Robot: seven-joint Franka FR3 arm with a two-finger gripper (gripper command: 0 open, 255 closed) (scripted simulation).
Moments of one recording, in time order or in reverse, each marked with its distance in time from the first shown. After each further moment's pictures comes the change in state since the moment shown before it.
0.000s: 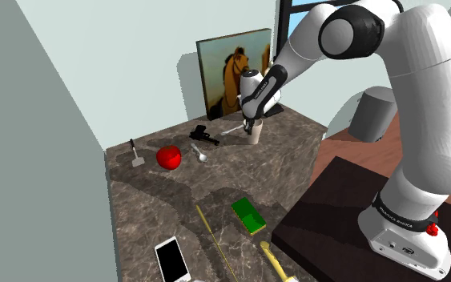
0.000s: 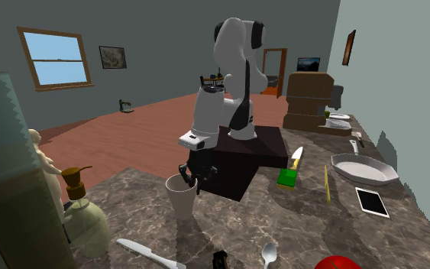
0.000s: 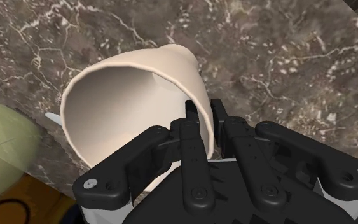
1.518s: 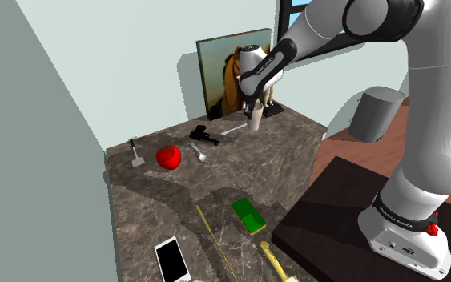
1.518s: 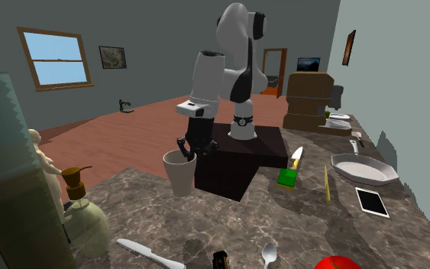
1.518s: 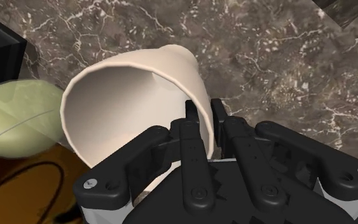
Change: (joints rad) arm -0.003 -0.179 0.010 -0.001 0.016 -0.176 -0.034
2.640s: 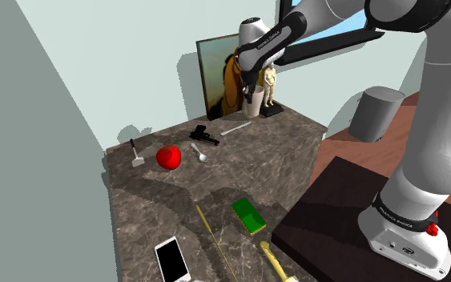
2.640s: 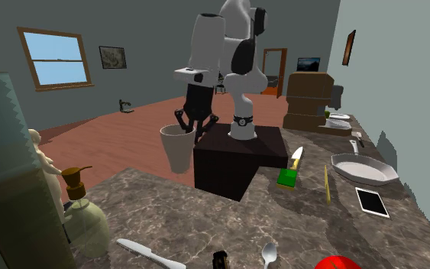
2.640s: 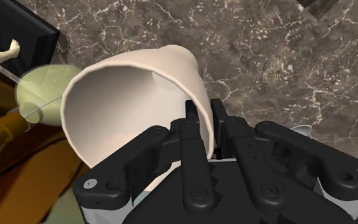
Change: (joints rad) arm 0.000 -0.125 0.006 0.065 0.016 -0.189 -0.032
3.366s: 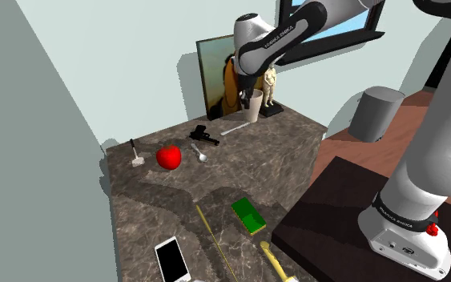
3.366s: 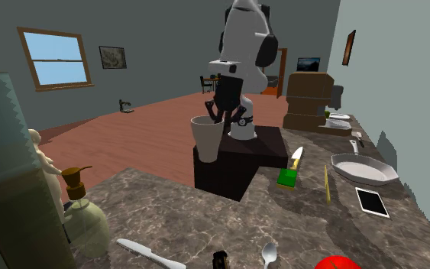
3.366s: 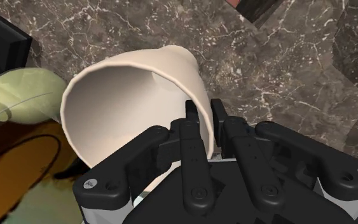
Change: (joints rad) arm 0.085 -0.183 0.046 -0.190 -0.044 -0.014 0.151
